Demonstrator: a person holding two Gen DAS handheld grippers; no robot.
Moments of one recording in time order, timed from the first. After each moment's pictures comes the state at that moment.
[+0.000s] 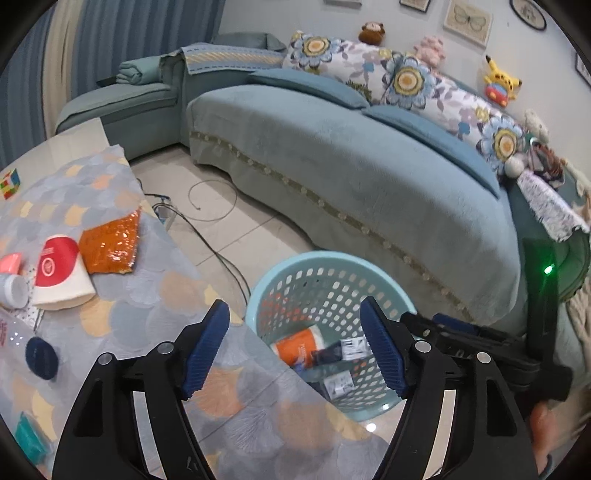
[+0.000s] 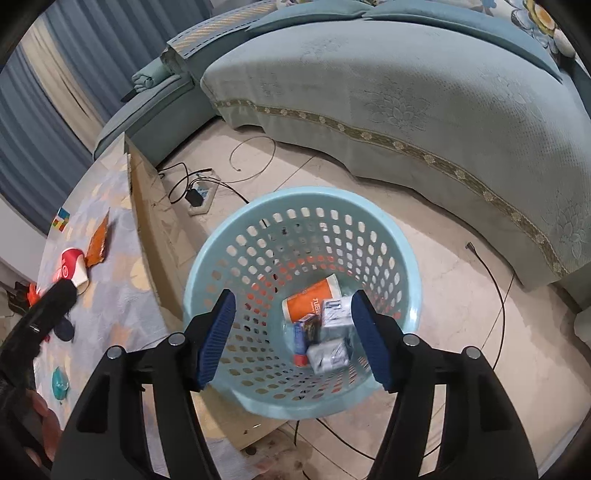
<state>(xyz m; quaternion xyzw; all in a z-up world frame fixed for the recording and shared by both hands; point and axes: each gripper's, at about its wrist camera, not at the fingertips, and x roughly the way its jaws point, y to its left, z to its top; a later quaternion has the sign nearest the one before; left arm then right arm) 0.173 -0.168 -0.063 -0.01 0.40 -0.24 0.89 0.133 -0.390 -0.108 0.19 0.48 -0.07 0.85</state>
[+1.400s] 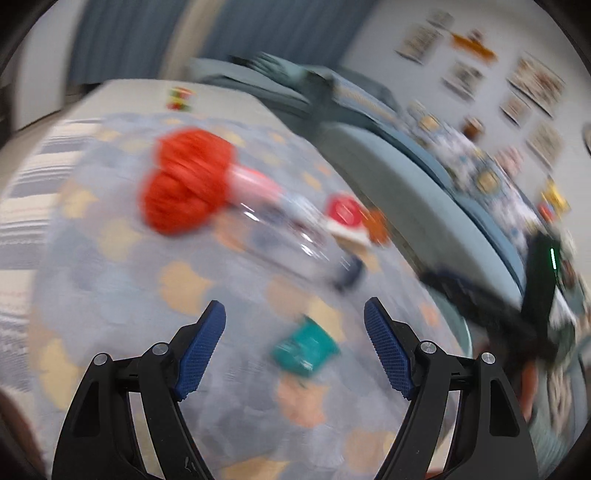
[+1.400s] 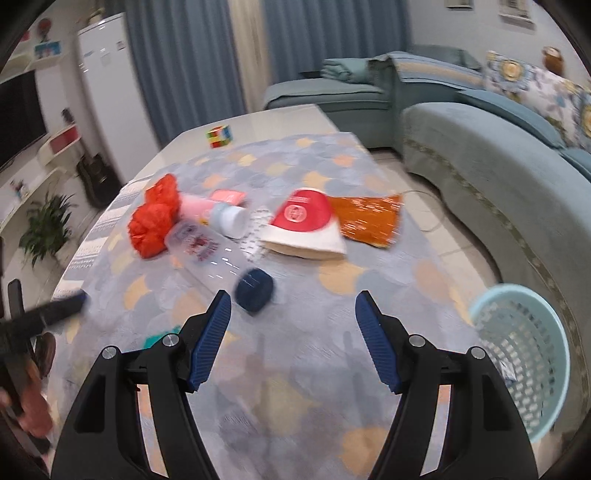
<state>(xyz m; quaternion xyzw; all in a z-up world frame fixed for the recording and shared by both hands) 0.091 0.159 -0.065 -0.17 0.39 -0.13 0.90 0.153 -0.073 -0.066 0.00 0.40 0.19 0.90</state>
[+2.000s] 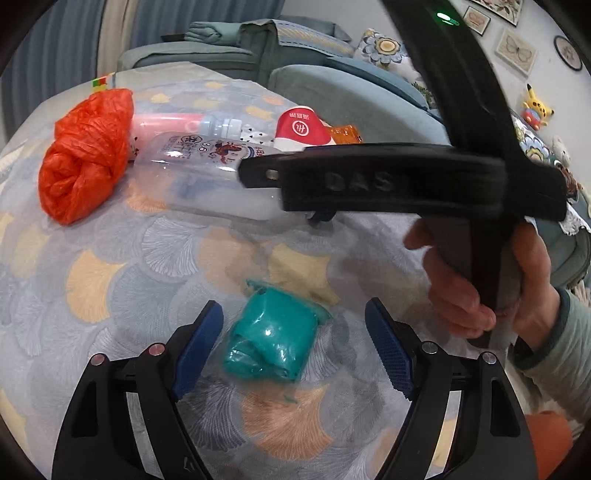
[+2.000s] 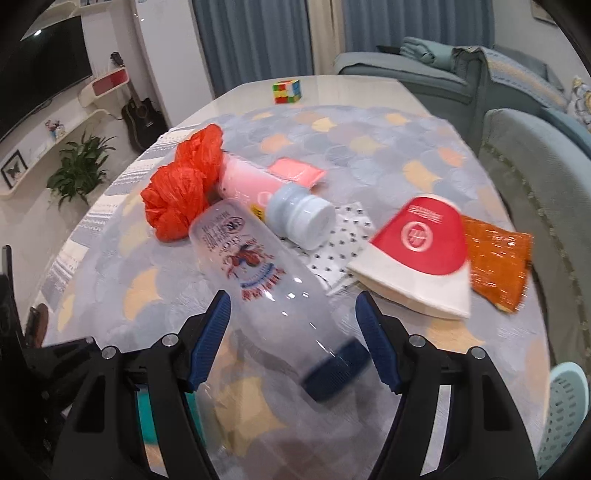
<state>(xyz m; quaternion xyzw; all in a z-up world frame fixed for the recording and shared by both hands) 0.128 0.104 -0.126 -0.05 0.44 -0.19 0.87 0.222 0.015 -0.114 -0.07 0.44 0.30 0.84</state>
